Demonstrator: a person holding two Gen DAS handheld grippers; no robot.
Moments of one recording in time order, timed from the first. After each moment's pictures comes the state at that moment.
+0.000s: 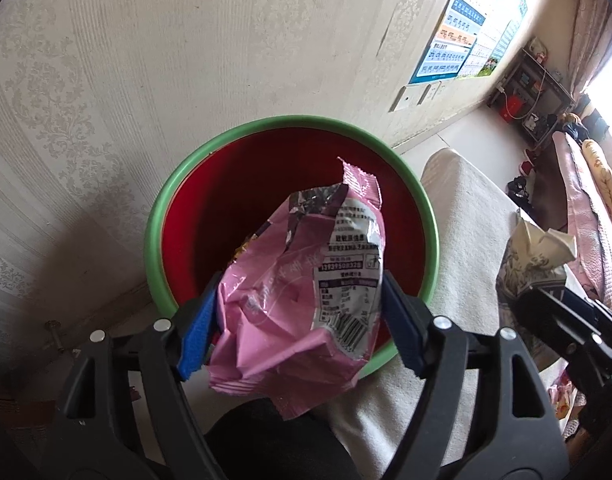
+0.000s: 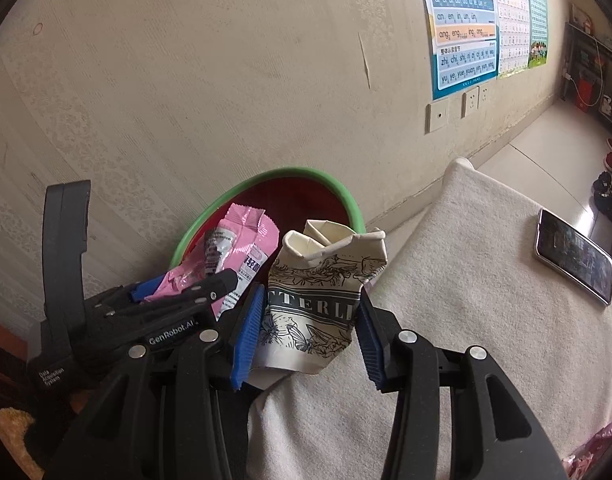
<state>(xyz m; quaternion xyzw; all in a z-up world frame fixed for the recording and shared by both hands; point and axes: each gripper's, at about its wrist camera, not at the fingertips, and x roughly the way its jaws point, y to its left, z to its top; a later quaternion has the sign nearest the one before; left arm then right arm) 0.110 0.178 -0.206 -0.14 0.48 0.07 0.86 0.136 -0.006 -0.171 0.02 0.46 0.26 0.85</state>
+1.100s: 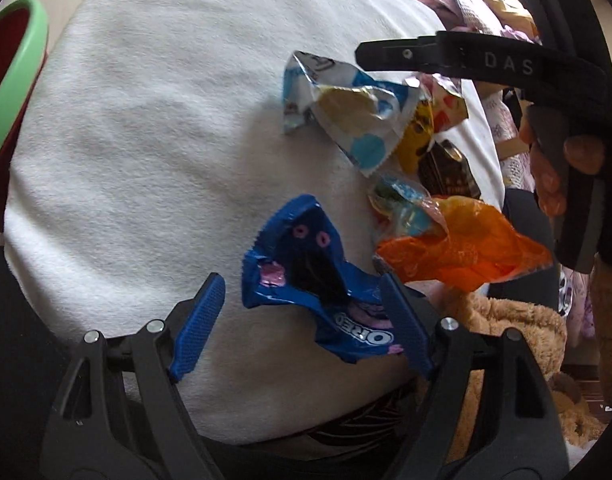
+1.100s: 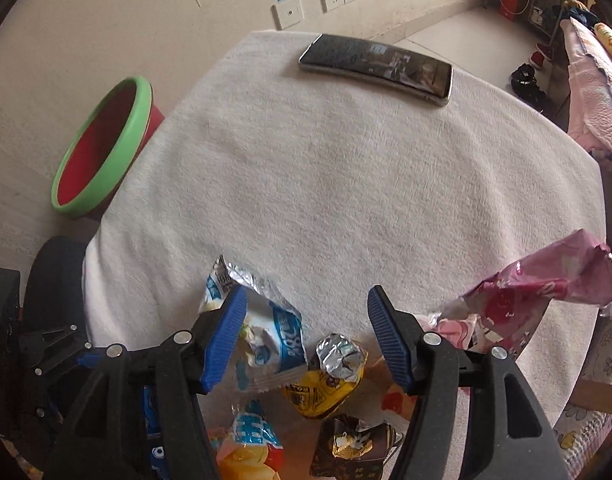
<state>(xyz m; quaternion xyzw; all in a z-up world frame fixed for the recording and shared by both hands) -0.014 -0.045 -0.265 0.01 0.66 -0.30 0.69 0.074 -0.218 -0.239 0.02 0.60 0.13 0.79</state>
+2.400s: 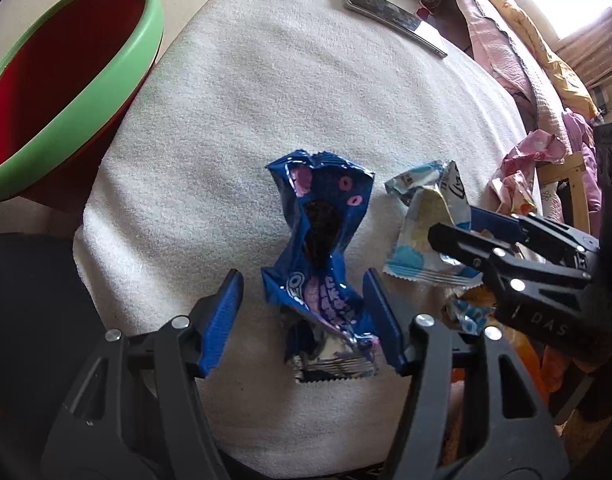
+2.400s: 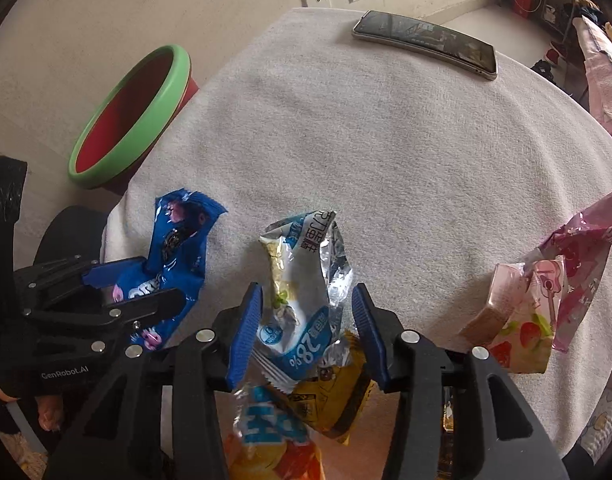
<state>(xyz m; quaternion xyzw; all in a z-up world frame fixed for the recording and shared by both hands) 0.027 0.010 -0.262 -0.05 0.63 -0.16 0.76 0.044 -0.174 -0.253 0.03 0.60 0.15 0.79</state>
